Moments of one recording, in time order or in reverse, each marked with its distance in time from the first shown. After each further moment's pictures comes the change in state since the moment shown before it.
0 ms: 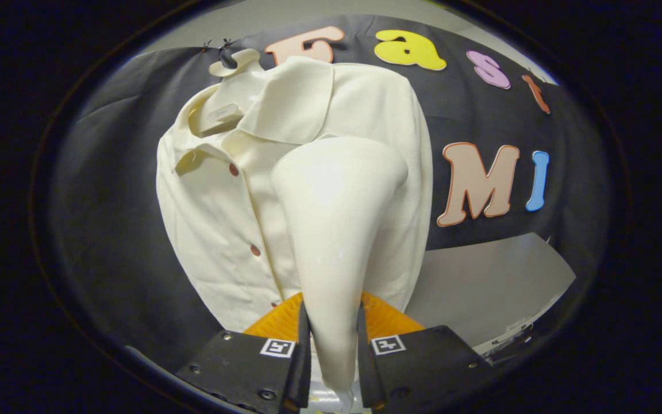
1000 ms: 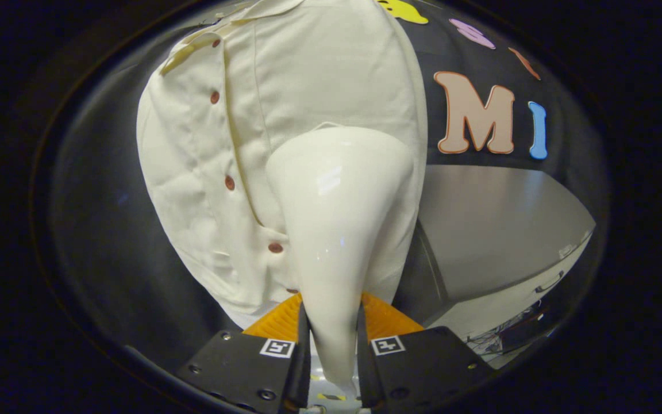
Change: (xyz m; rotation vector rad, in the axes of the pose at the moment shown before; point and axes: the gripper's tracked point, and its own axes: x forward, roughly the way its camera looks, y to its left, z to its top) arm 0.059 -0.022 -0.167 0.035 0.235 -0.004
